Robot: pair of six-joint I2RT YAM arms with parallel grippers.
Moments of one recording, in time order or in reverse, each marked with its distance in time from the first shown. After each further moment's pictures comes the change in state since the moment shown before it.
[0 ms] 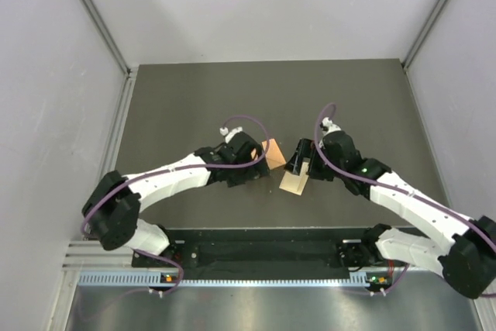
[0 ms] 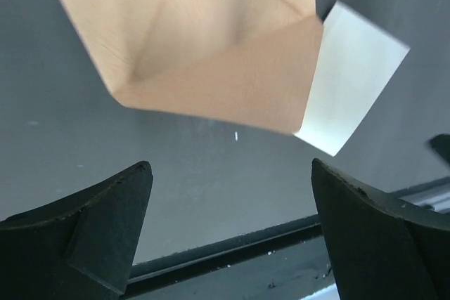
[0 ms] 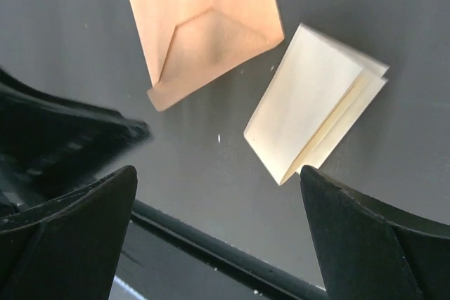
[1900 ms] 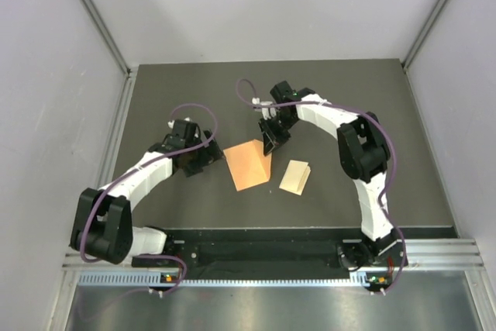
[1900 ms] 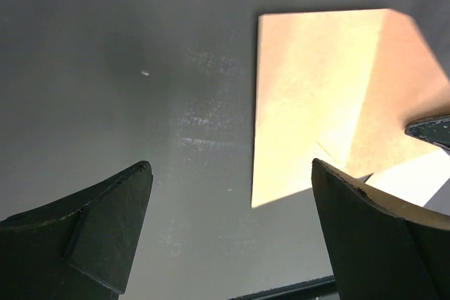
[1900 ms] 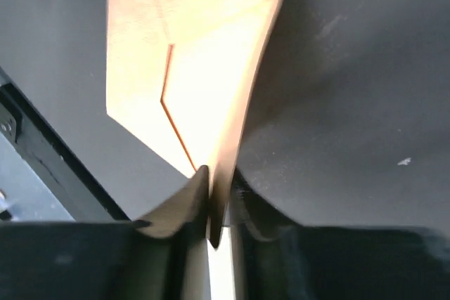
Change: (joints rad) left arm 0.547 -0.169 -0.162 0.019 0.151 0.285; right arm -0.089 1.115 1.014 -0.480 -0.496 -0.751
